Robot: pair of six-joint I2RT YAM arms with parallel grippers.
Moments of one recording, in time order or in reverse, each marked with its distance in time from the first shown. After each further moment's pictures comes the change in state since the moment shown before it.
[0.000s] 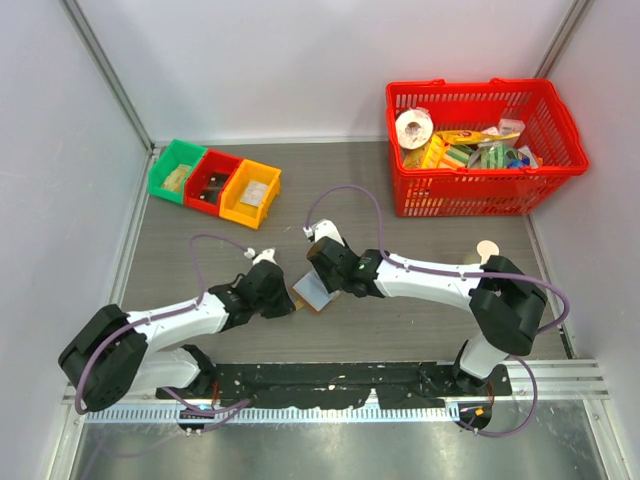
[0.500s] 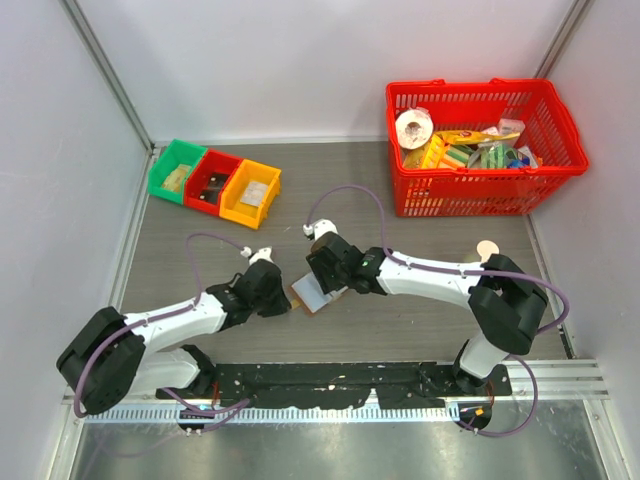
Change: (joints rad) left arm 0.020 -0.019 -0.007 -0.021 -0.021 0.012; right arm -0.042 0.000 -0.015 0.069 -0.169 0.002
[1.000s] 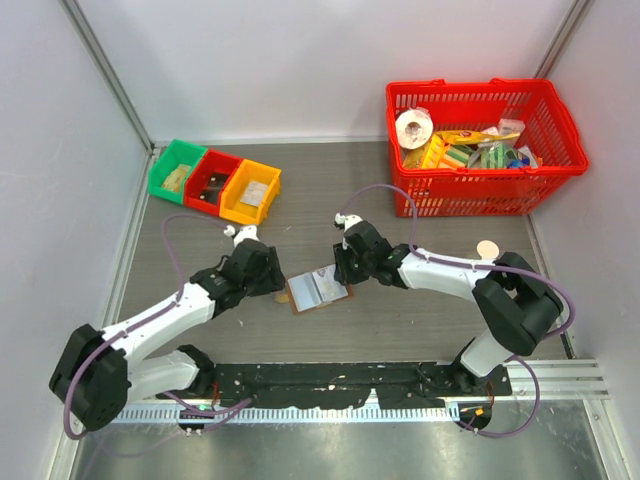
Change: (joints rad) left arm 0.114 -0.068 0.135 -0.192 -0.122 0.111; right arm -0.206 -0.049 -0.185 0.196 -0.283 0.084
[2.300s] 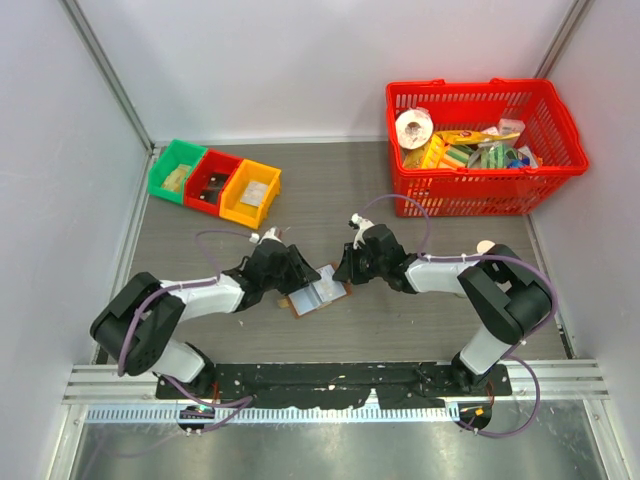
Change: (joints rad) left arm -0.030 0.318 -0.042 0.544 0.273 -0.310; right arm -0.116 0.068 -0.173 0.385 -0.255 0.134
